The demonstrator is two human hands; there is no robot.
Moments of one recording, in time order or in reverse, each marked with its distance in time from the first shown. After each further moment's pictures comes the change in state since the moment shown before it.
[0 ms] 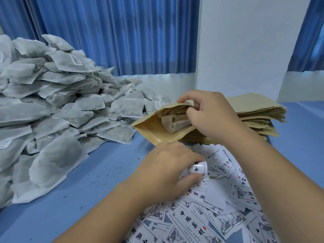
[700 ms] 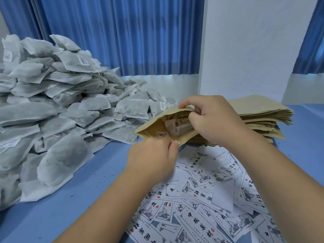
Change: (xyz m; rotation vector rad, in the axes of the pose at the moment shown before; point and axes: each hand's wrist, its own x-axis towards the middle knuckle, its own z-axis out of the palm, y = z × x) left_hand 0.002 -0.029 -0.002 0.327 -0.023 -0.645; right_hand -0.005 -0.014 0.004 -0.023 -0.071 -0.030
